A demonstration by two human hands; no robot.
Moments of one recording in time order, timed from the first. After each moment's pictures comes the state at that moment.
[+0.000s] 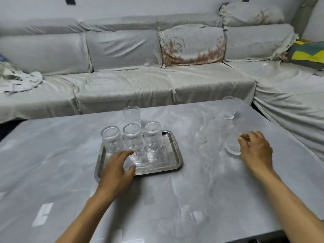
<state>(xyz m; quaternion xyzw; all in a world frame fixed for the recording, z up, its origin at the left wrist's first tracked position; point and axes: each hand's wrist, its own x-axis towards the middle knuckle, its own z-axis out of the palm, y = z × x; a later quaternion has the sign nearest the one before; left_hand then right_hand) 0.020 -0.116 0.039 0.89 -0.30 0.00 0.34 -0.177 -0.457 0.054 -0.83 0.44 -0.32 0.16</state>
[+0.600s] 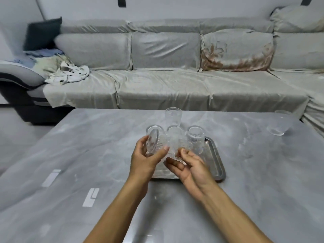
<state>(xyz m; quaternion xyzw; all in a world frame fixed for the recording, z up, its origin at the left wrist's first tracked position) 0.043 -0.081 0.067 0.65 -0.09 -0.13 0.74 -0.027 -0.208 0.066 -0.33 0.17 -0.09 0.93</state>
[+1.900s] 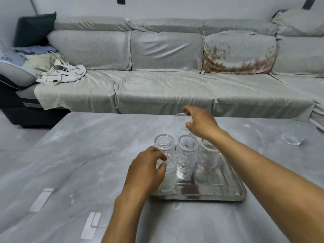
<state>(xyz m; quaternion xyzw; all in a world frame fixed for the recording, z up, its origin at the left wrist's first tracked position) 0.104 -0.065 0.067 0.89 -0.28 0.03 0.35 0.137 -0.296 0.118 -0.97 0.14 -0.15 0.16</state>
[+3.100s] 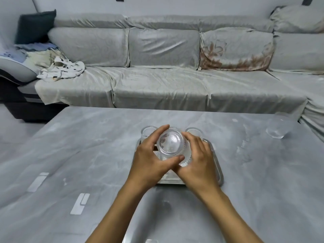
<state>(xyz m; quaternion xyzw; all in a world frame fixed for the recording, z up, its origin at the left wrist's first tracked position) 0.043 -0.103 0.093 0.76 -0.30 0.02 0.58 -0.020 -0.230 0.070 -0.88 0.11 -0.36 0.28</state>
